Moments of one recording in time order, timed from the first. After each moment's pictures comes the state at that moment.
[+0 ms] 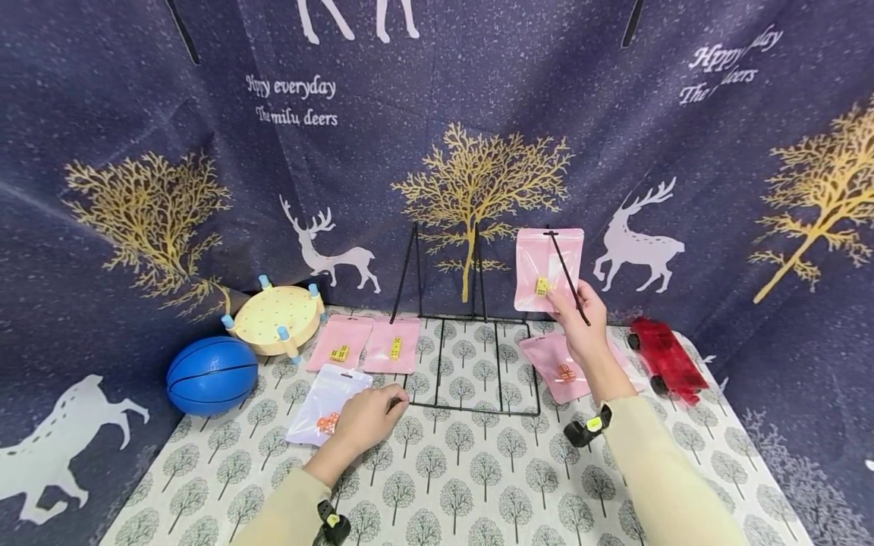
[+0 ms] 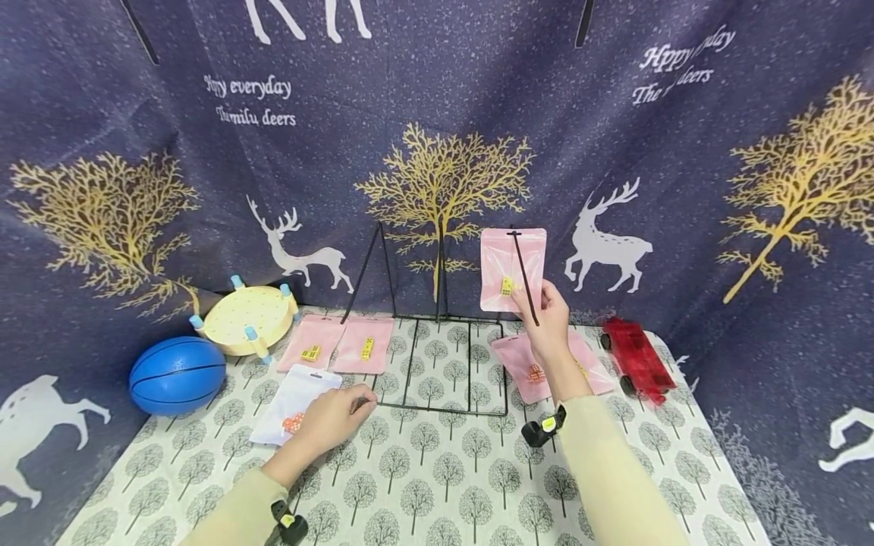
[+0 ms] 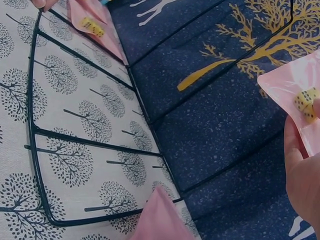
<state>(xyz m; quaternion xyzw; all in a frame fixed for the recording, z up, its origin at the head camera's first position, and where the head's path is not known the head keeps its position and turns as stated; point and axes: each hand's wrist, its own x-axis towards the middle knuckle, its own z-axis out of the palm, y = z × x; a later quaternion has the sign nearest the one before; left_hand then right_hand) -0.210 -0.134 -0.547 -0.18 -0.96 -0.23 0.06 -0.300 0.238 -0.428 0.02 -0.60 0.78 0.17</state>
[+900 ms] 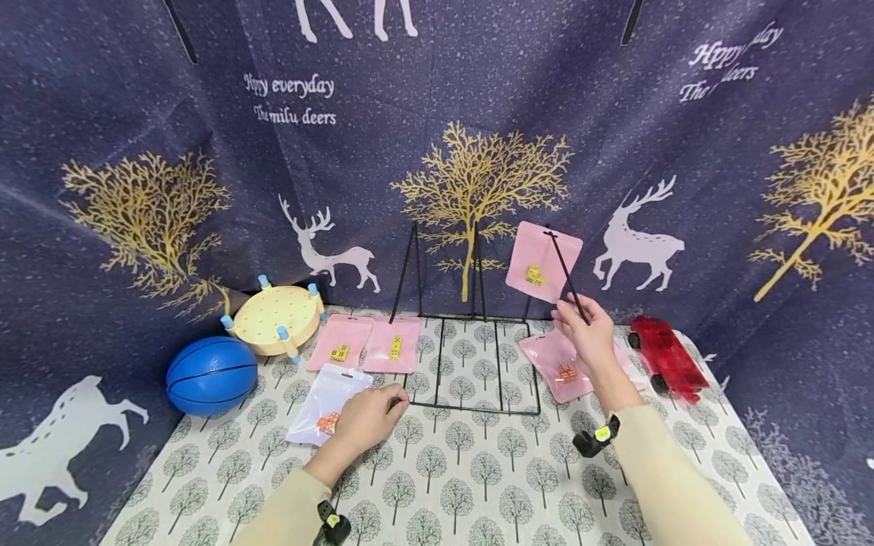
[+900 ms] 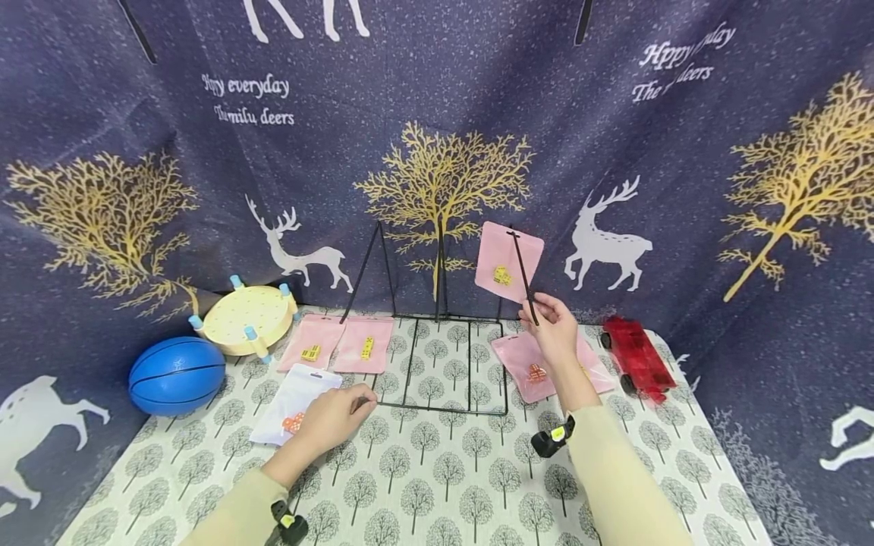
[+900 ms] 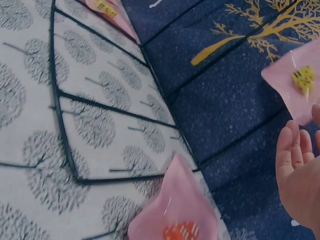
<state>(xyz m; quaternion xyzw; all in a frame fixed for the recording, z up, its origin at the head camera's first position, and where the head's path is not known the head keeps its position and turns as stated) -0.209 -0.133 -0.547 -0.17 -0.95 -0.24 0.05 -0.297 0.262 -0.453 -0.06 -0.60 0.79 0.12</state>
